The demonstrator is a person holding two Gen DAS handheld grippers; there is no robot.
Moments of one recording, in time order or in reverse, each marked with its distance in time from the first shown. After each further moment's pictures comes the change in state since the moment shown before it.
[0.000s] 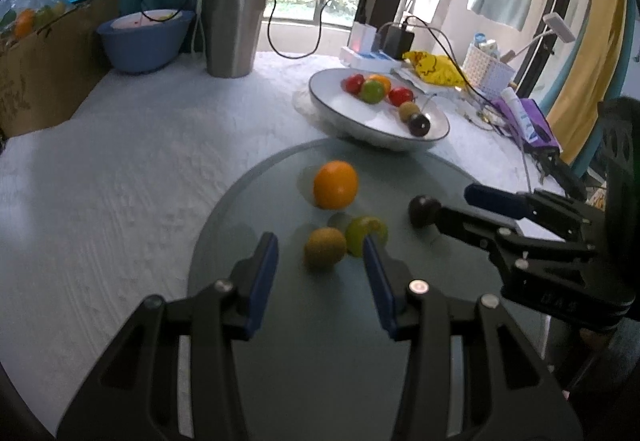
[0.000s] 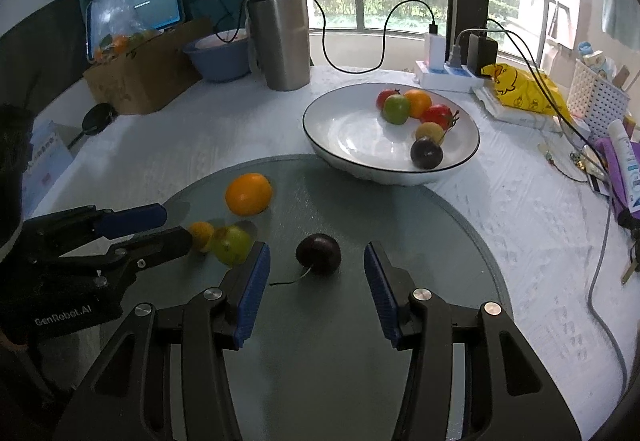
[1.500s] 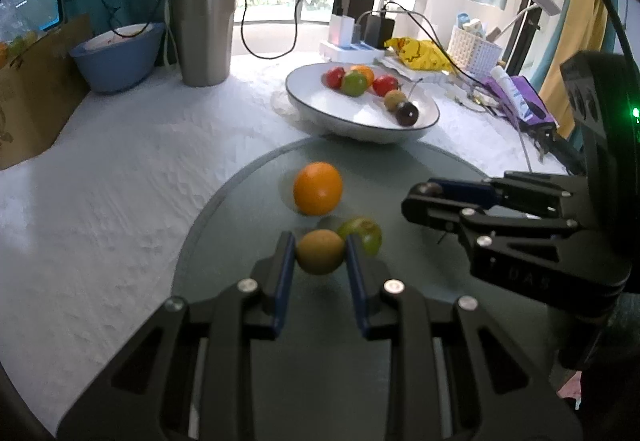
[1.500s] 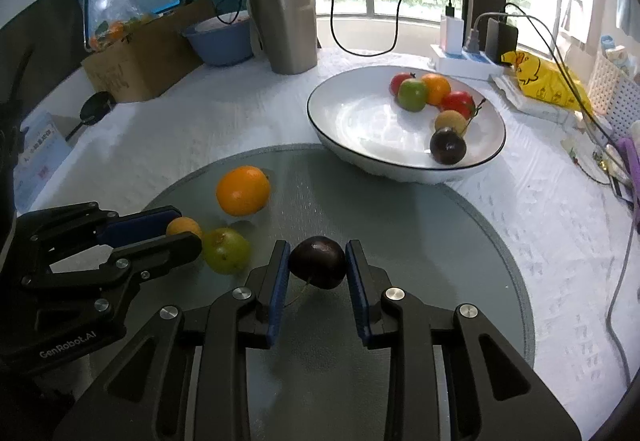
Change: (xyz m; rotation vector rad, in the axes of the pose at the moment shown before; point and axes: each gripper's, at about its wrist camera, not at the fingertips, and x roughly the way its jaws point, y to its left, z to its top) left arm 0.013 -0.012 0.006 0.097 -0.001 -0.009; right arm 0.025 -0.002 0.009 -0.009 0.052 0.031
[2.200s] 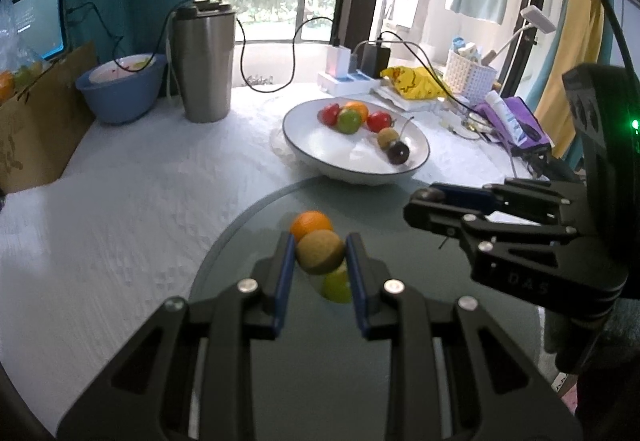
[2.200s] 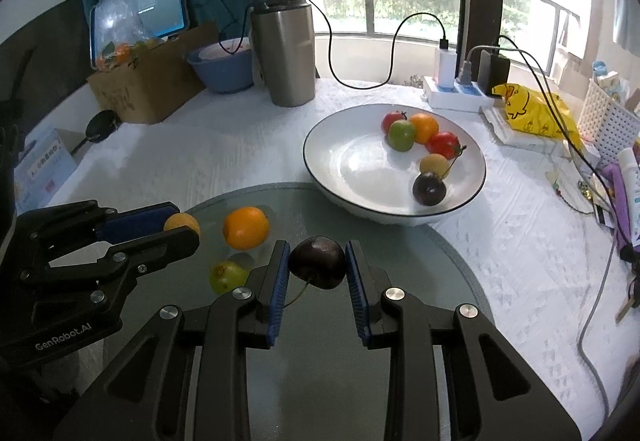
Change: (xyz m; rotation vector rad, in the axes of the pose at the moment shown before) left arm -0.019 -0.008 0.024 0.006 -0.063 0.007; right arm -0.024 -0.005 0.020 -0.017 -0.059 -0.006
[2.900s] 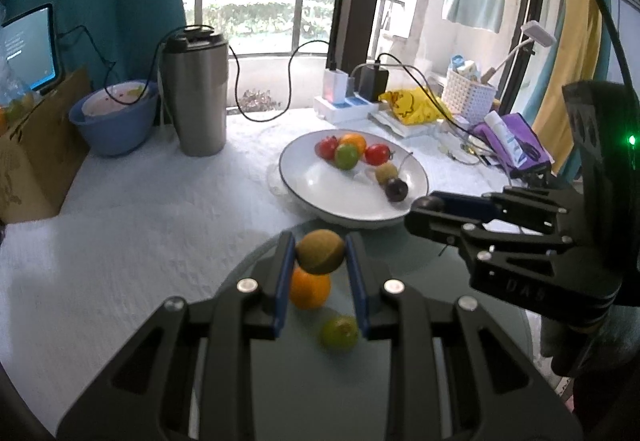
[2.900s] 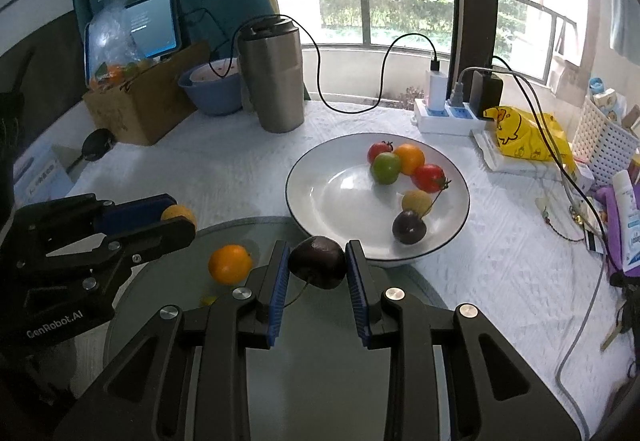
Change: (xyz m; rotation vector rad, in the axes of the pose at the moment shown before) left arm 0.002 -0.001 0.034 0.015 -0.038 -0.004; right arm -0.002 -0.015 0.025 0.003 -0.036 -0.005
